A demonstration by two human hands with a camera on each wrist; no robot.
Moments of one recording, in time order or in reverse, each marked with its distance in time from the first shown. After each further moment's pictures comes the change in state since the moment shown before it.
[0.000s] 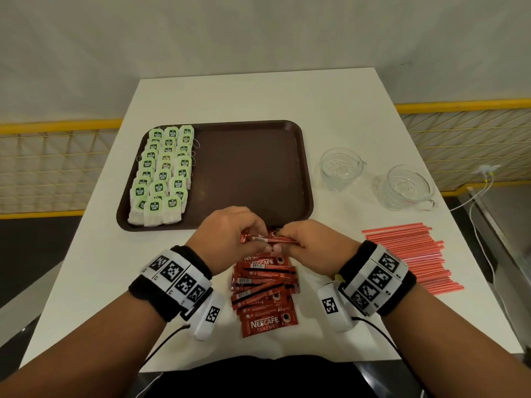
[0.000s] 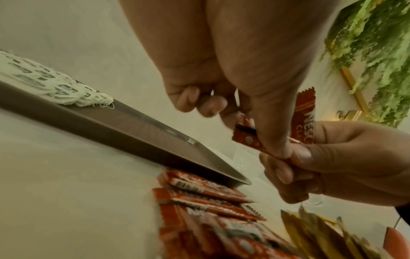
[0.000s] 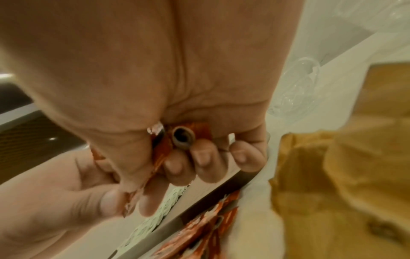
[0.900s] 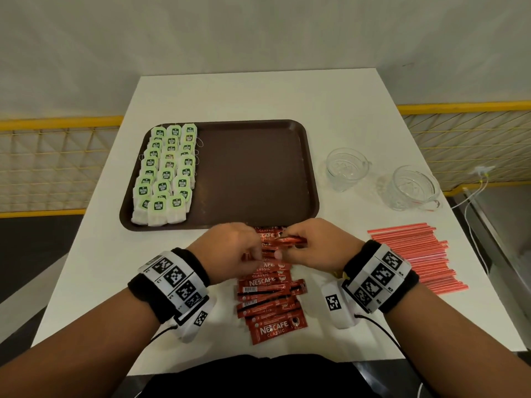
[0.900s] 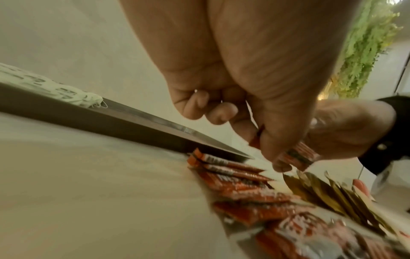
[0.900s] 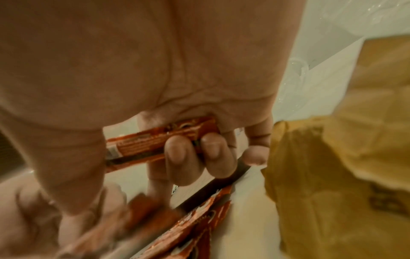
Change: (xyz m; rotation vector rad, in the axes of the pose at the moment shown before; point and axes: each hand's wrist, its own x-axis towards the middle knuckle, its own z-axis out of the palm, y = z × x) left_hand -0.015 -0.017 0.000 0.132 -0.236 0.114; right_hand 0.005 -0.002 0.002 0.073 0.006 0.080
